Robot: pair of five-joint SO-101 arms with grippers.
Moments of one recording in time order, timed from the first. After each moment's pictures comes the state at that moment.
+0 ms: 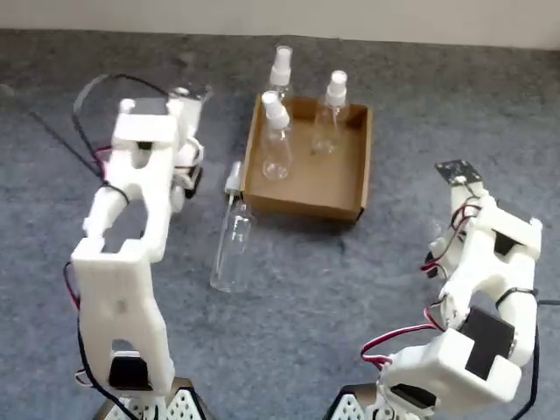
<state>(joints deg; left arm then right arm) -5.5 29.9 -22.4 87.7 -9.8 28.0 0.7 29.1 60.3 44.6</state>
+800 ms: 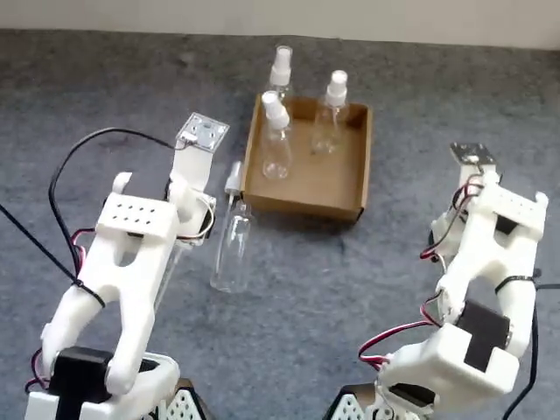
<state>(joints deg) 2.7 -18.0 32.6 68.7 -6.0 23.1 1.7 16.9 72.8 31.7</state>
